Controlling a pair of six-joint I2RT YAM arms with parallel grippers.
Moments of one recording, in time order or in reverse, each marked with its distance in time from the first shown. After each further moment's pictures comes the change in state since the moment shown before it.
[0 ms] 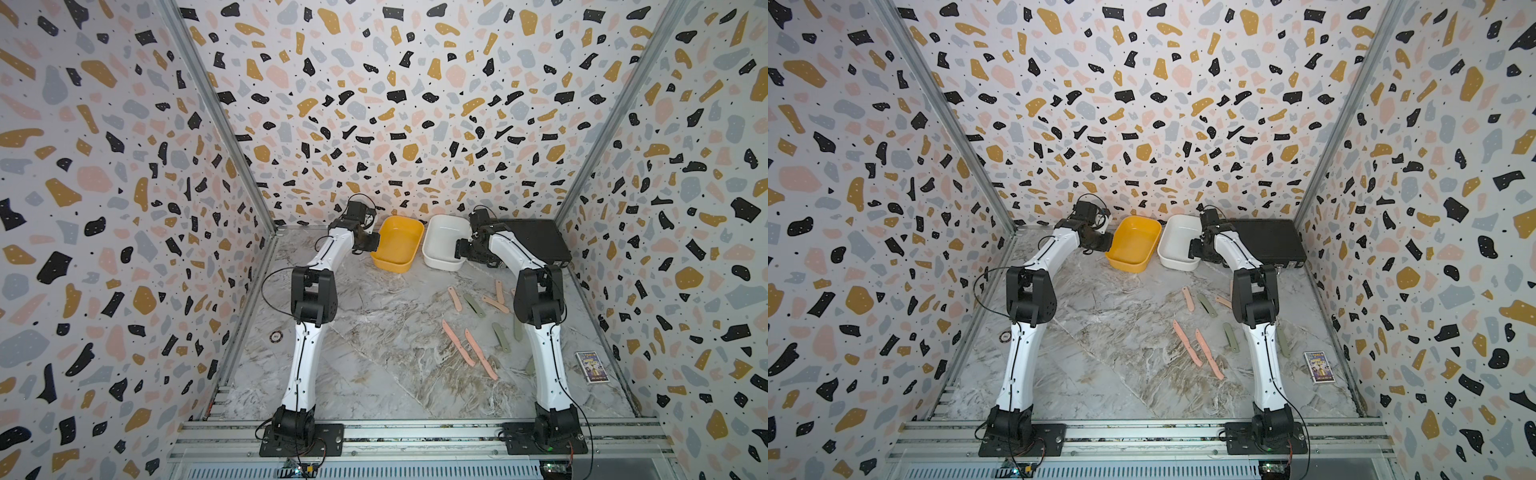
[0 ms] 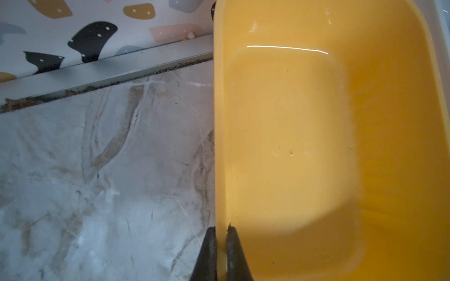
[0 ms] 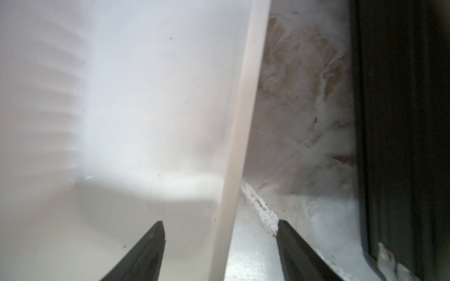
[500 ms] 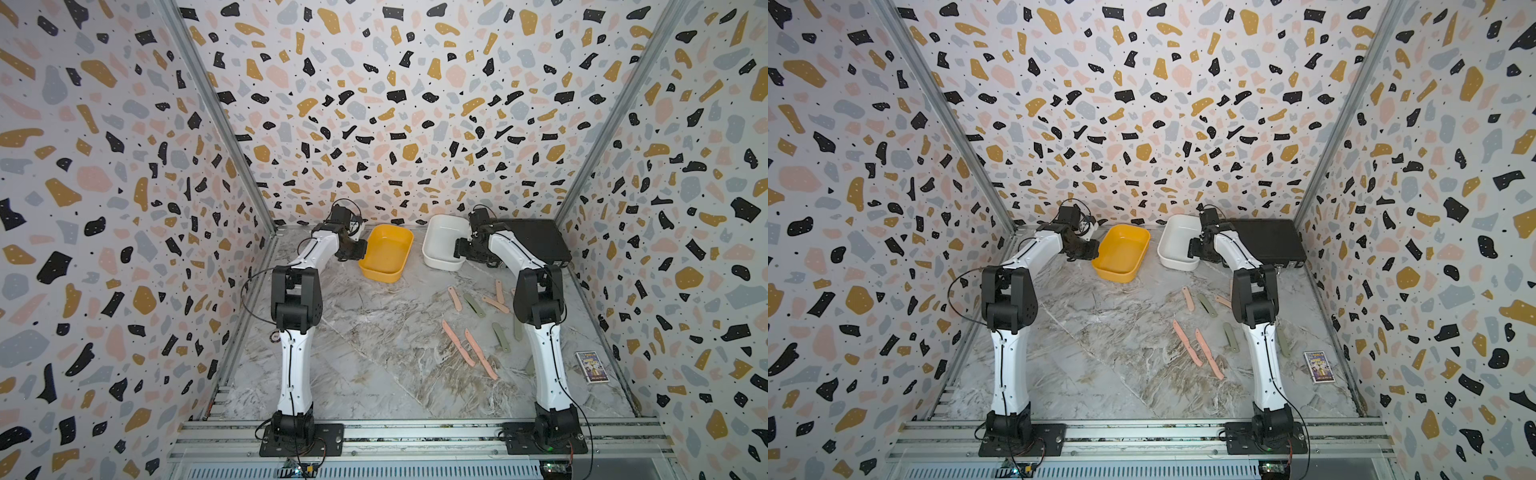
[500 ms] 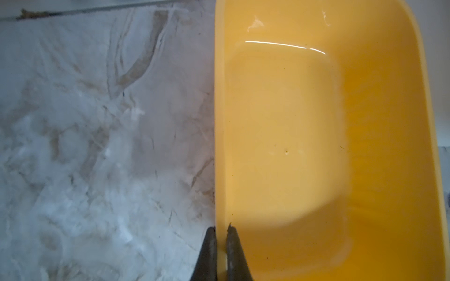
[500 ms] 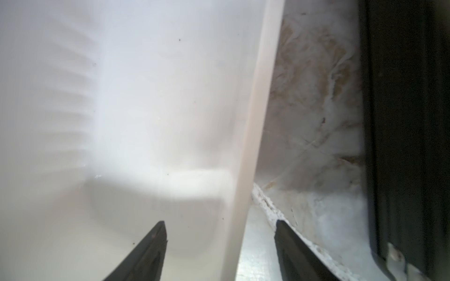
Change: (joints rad) left arm 0.066 -0.236 -0.358 0.027 0.060 -0.003; right arm 0.005 0.000 0.010 -0.002 -0.018 0.008
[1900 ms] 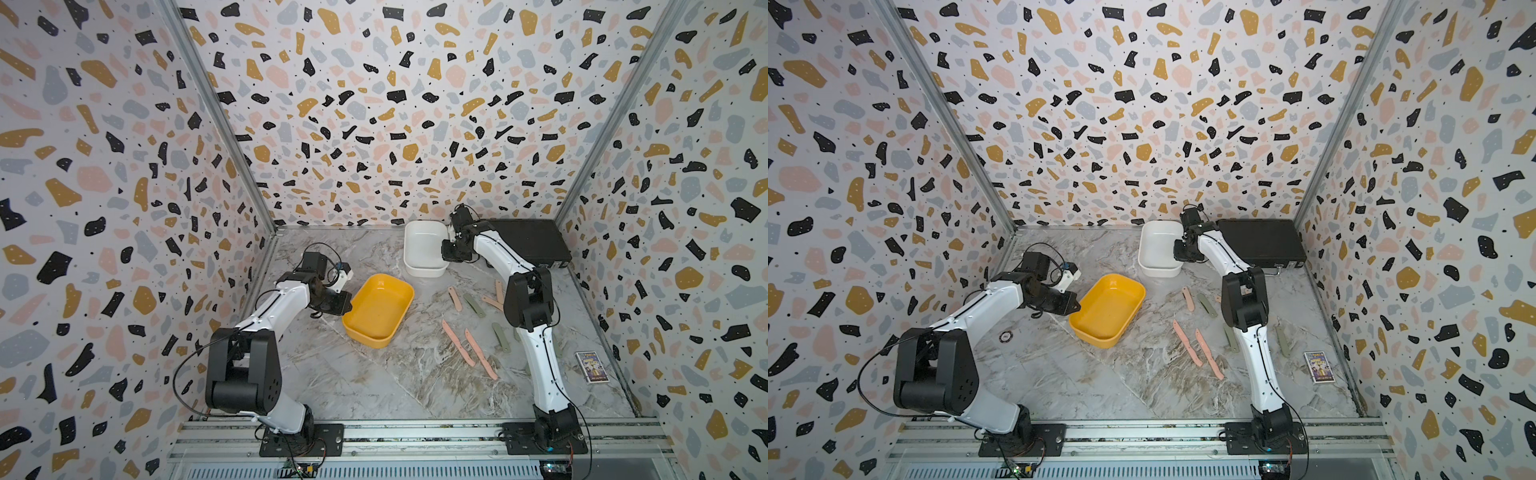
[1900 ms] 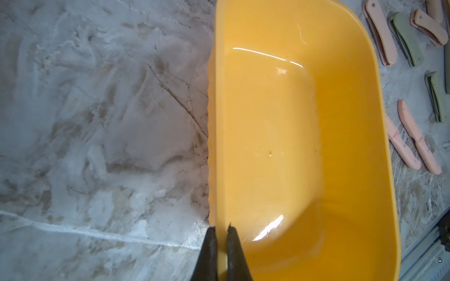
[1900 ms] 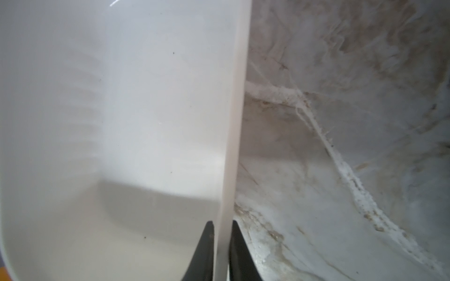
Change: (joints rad) left arm 0.060 -0.744 -0.898 -0.006 0.163 0.142; right arm 0.116 0.000 0.061 -0.075 -0.012 -0.016
